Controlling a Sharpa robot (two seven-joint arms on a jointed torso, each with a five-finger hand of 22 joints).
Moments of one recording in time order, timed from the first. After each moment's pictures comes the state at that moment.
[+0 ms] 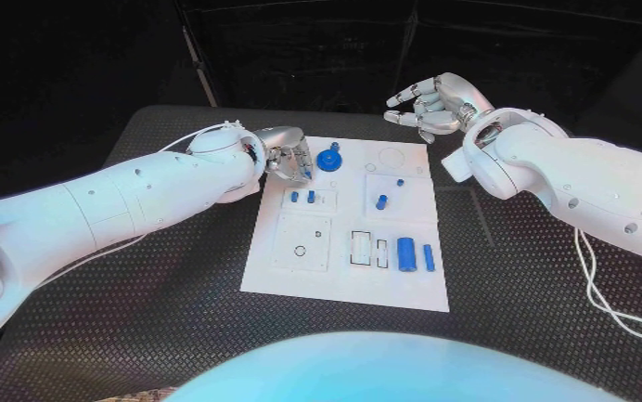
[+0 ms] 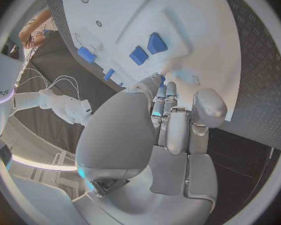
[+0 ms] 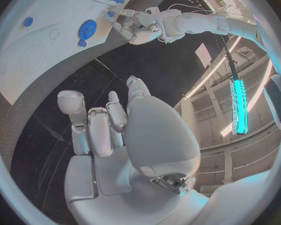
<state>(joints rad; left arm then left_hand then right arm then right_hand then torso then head) 1.09 -0.64 0.03 1.23 -1.41 -0.09 -0.07 1.50 -0.13 0.31 0.17 0.15 1.12 0.13 0.12 0.08 1.18 0.06 0.18 0.07 1.47 -0.02 1.38 1.13 0.12 1.41 0.08 1.05 1.19 1.06 -0.78 0.20 1.45 -0.94 -0.36 0.01 1.44 -0.03 -0.13 0.25 0.45 0.87 0.16 0.23 0.07 1.32 0.07 1.28 1.20 1.46 0.00 1.41 1.27 0.12 1.18 0.11 1.22 0.86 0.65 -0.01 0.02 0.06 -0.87</state>
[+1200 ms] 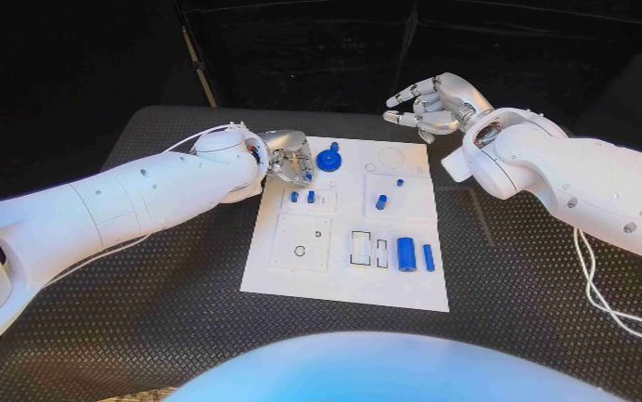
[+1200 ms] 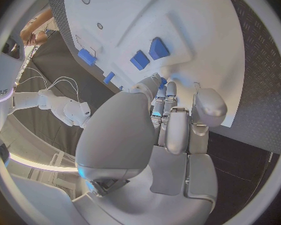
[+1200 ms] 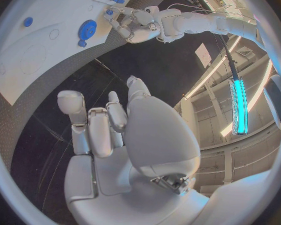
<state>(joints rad) 1.09 -0.62 0.03 1.21 -1.41 -0.05 -0.08 1.50 -0.13 0.31 0.17 0.15 1.12 0.13 0.11 0.08 1.18 0.06 0.17 0.07 1.47 -0.02 1.38 1.12 0.12 1.41 0.08 1.04 1.19 1.06 -0.78 0.20 1.44 -0.94 -0.36 0.01 1.44 -0.03 -0.13 0.25 0.45 0.87 0.16 0.23 0.07 1.32 0.07 1.28 1.20 1.46 0.00 1.41 1.27 0.12 1.18 0.11 1.22 0.86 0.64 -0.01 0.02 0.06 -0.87</state>
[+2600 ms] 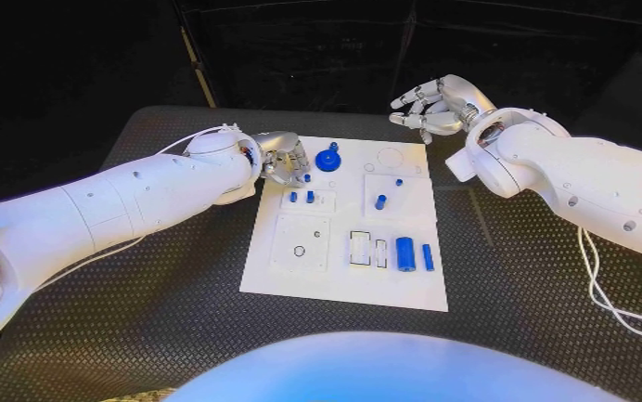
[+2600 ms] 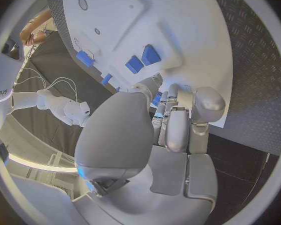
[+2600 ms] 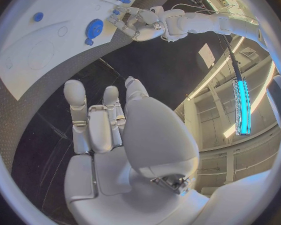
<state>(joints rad) 1.09 -0.65 0.03 1.21 -1.41 -0.05 -0.08 1.46 -0.17 0.34 0.17 0.15 0.93 0.15 0.06 0.06 1.14 0.09 0.09 0.07 1.46 0.00 1.37 1.09 0.12 1.40 0.10 1.02 1.19 1.06 -0.78 0.20 1.42 -0.96 -0.34 -0.01 1.50 -0.02 -0.11 0.25 0.40 0.89 0.15 0.25 0.07 1.04 0.06 0.83 0.73 1.47 -0.01 1.32 1.17 0.14 1.11 0.10 1.11 0.71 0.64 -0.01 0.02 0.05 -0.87</state>
